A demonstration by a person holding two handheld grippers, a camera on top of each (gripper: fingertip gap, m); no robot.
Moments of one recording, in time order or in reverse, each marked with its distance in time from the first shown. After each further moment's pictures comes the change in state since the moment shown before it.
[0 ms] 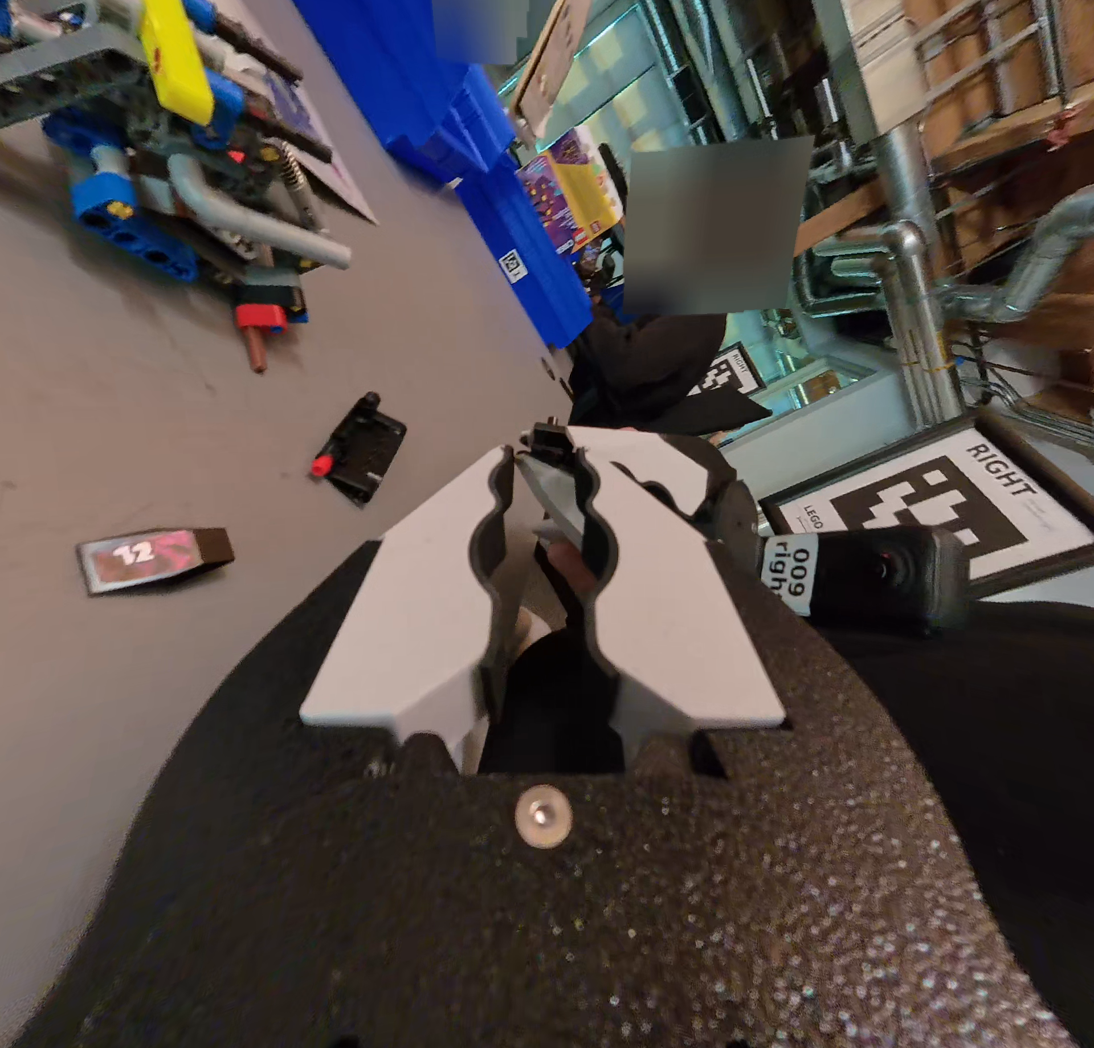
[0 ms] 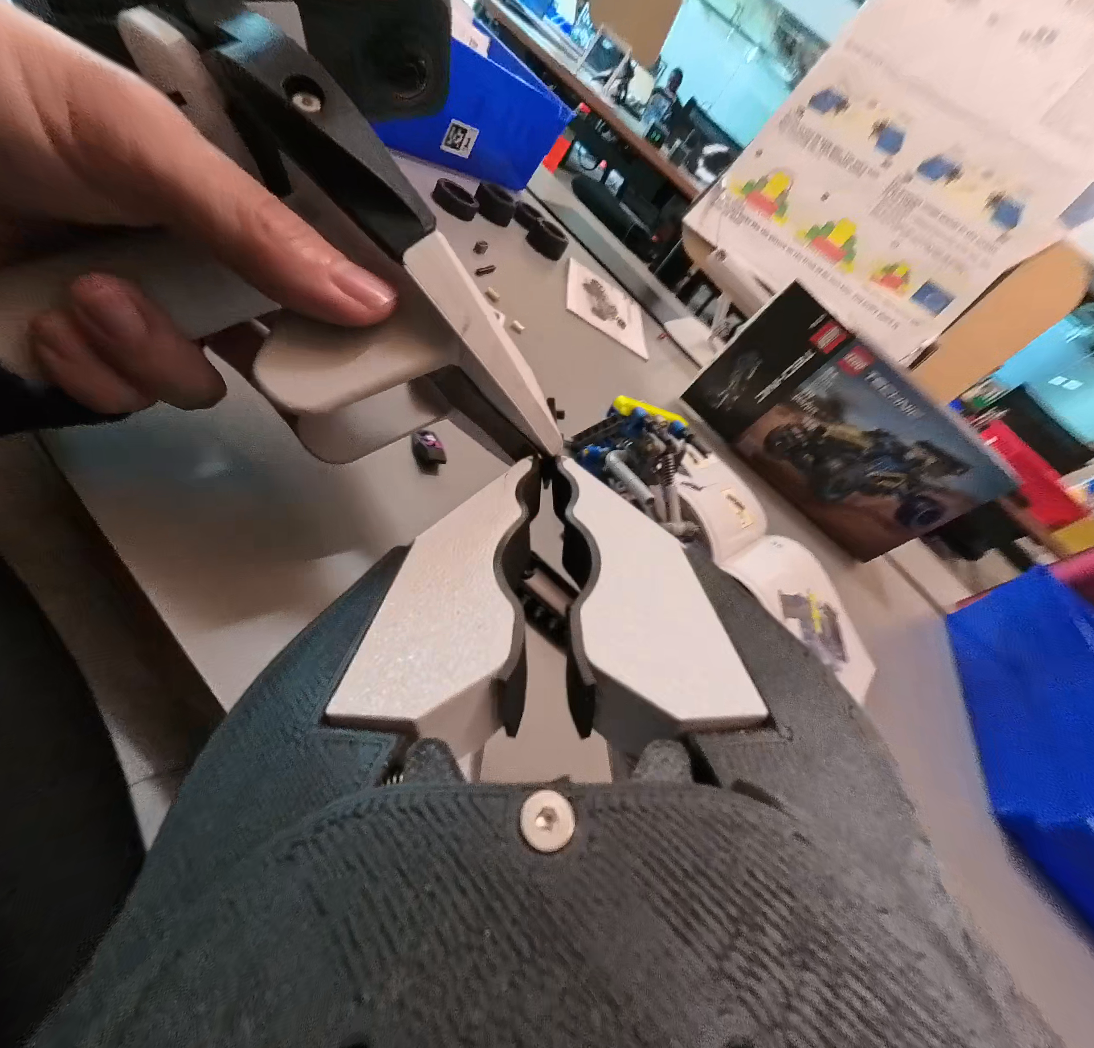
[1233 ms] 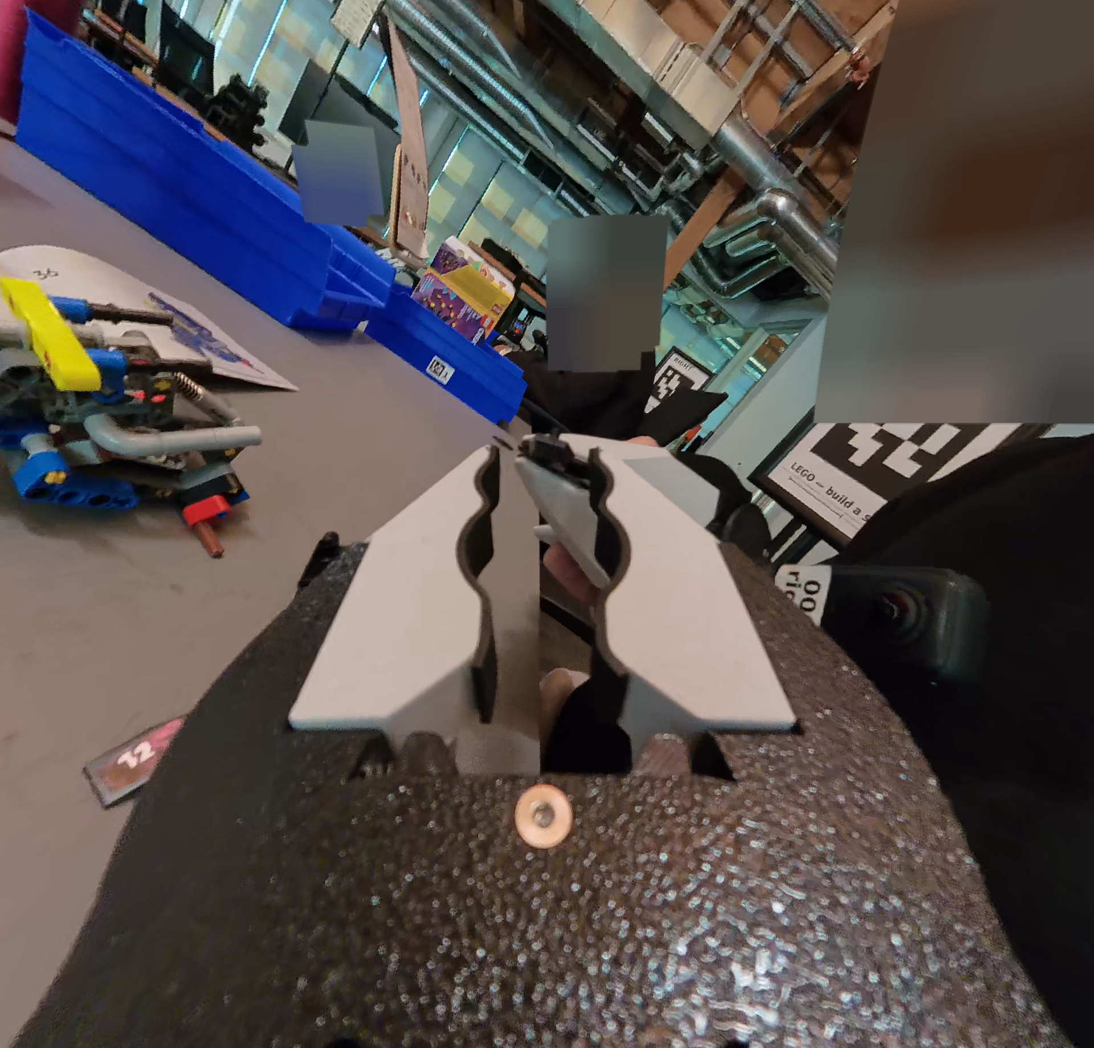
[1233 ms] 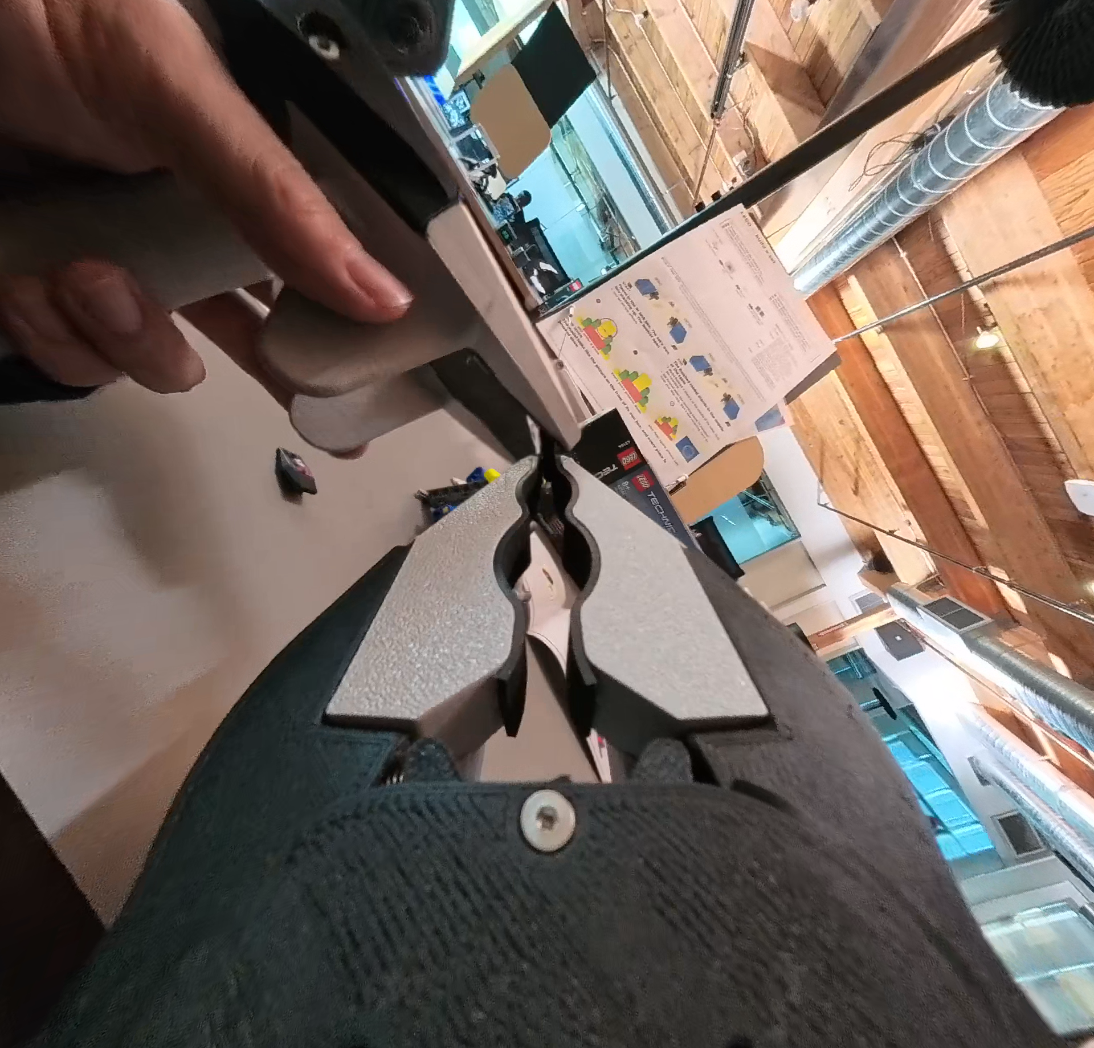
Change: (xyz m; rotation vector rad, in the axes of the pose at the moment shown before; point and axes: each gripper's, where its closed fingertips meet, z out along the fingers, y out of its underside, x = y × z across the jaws) left arm 0.034 -0.018 -0.008 0.135 0.201 0.347; right arm 0.017 -0.036 -0.007 0.110 0.281 -0.428
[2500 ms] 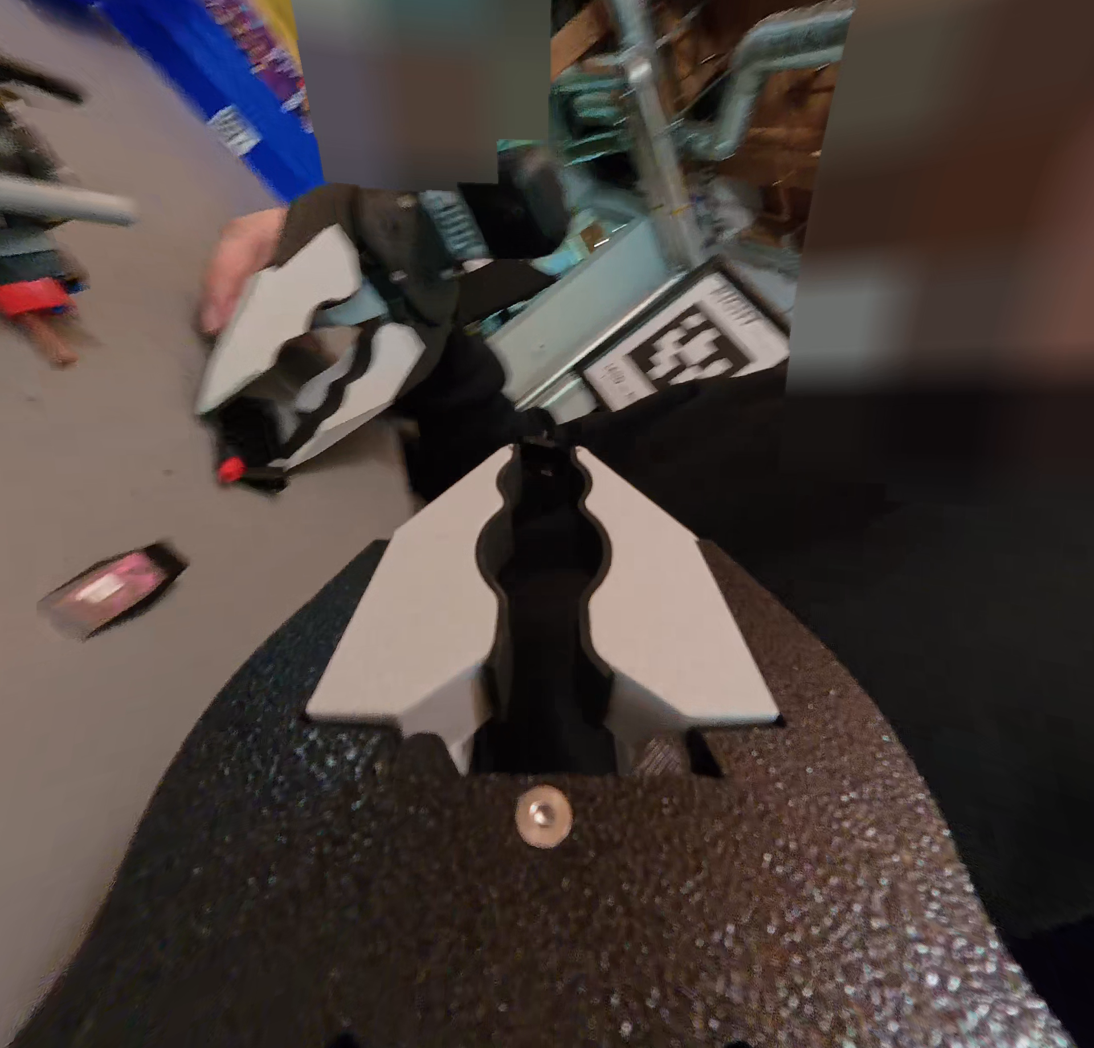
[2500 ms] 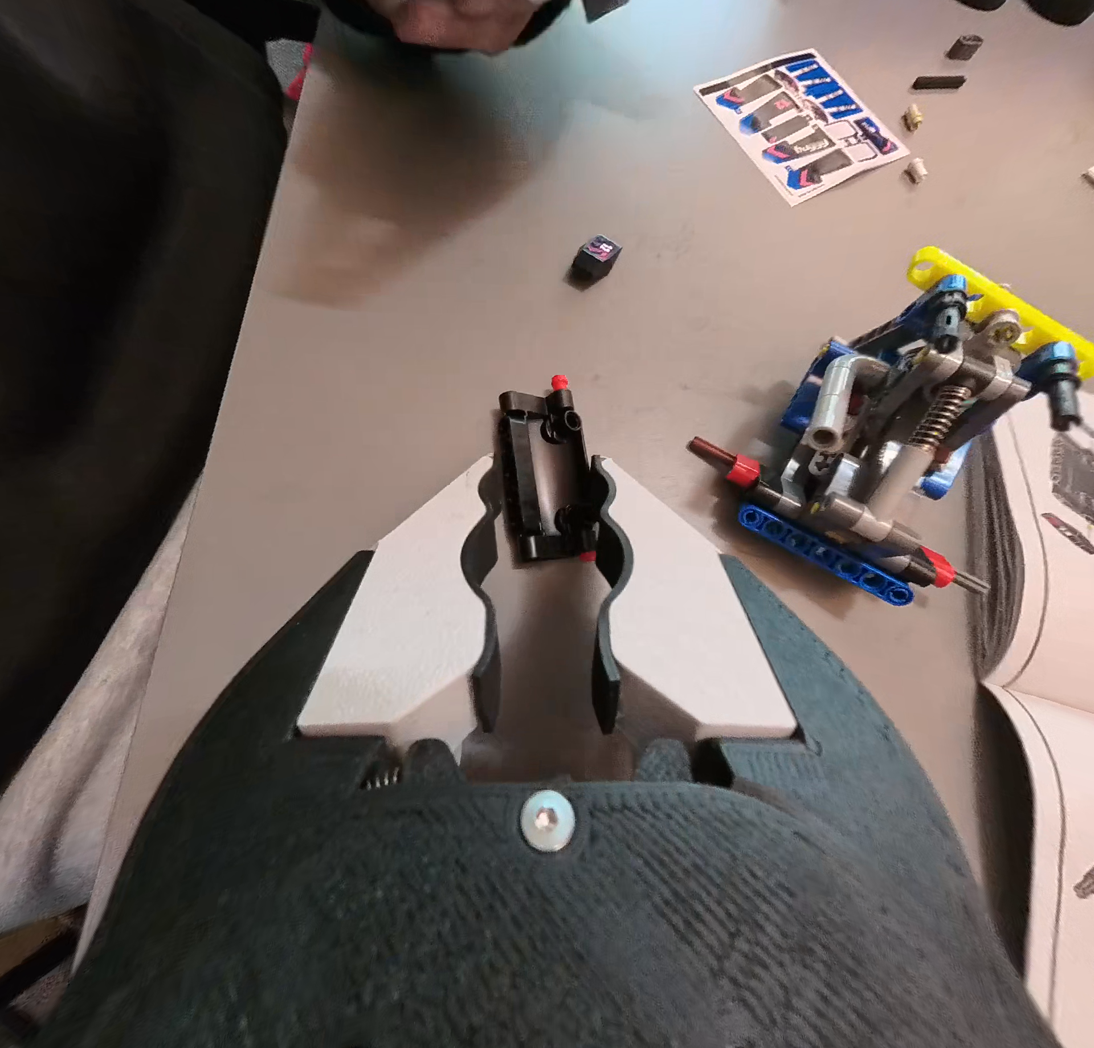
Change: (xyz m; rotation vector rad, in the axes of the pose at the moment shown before) left arm 0.009 0.014 -0.043 -0.291 0.293 -0.375; right arm -0.076 0.089 -0.013 -0.009 -1.233 0.406
